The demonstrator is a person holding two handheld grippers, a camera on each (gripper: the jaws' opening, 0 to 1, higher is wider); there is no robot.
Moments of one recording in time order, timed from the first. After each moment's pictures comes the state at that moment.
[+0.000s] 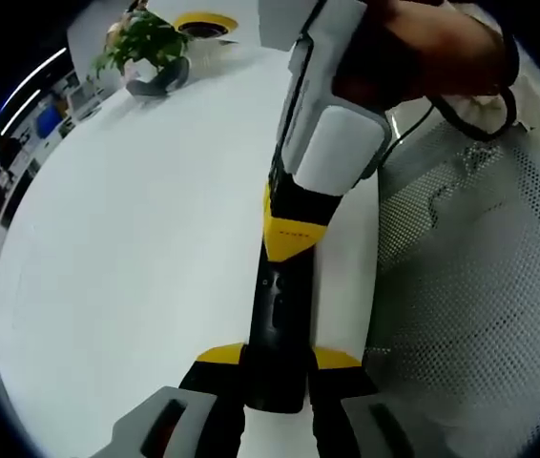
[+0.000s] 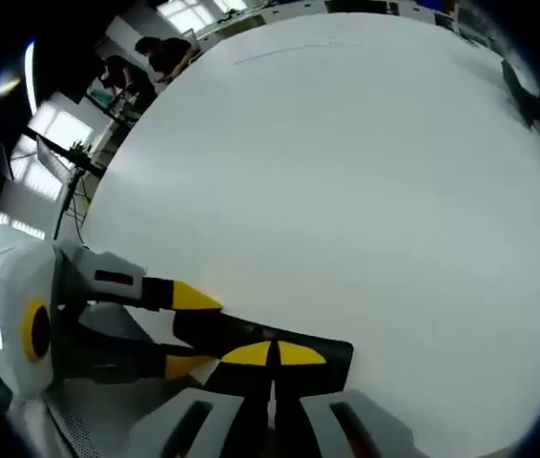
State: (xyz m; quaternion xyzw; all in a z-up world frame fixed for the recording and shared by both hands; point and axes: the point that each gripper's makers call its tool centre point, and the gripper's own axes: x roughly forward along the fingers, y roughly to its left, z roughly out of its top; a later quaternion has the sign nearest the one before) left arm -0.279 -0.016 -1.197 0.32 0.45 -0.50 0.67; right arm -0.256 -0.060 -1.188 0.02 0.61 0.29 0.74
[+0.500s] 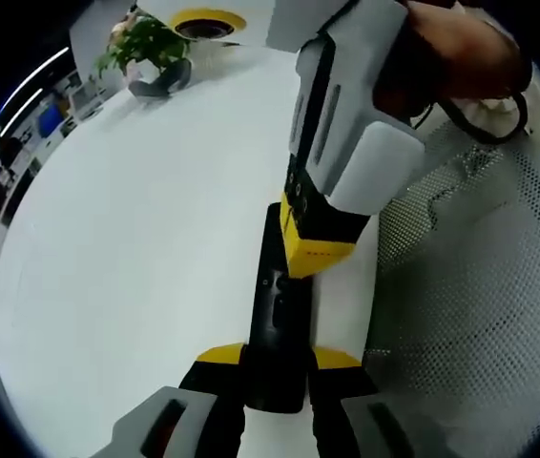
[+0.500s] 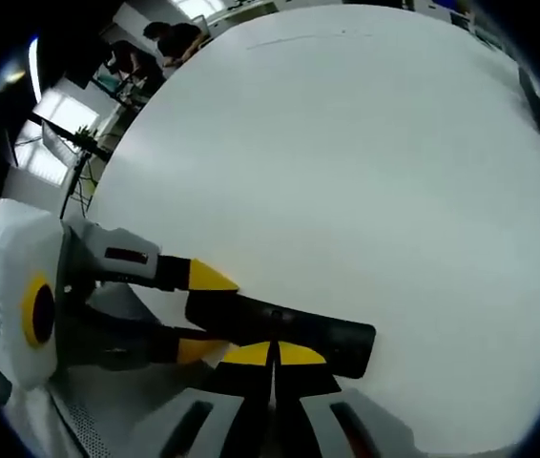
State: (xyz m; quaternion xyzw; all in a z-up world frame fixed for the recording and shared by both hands) left arm -0.278 -0.016 -1.196 0.31 0.44 -0.50 0.68; right arm -0.277 -0.053 -1.189 0.02 0.64 0.31 0.71
